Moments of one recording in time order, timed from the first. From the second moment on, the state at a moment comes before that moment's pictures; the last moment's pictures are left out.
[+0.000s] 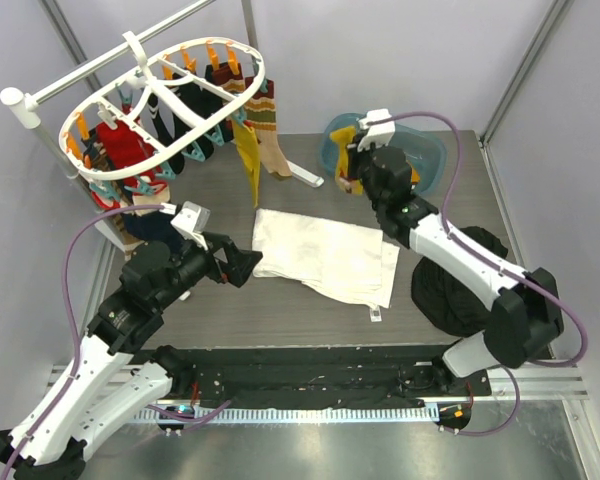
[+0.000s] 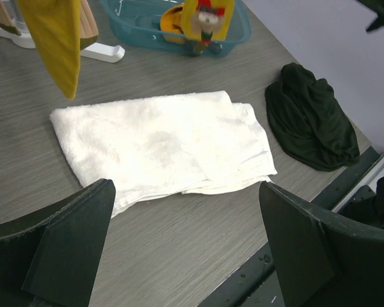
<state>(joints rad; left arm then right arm) -0.60 0.62 0.83 -0.39 0.08 -0.30 0.58 1.44 1.16 0.23 0.33 0.02</state>
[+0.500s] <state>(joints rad) -0.60 0.62 0.83 -0.43 0.06 -0.26 0.31 1.86 1.42 0.33 0.47 0.13</state>
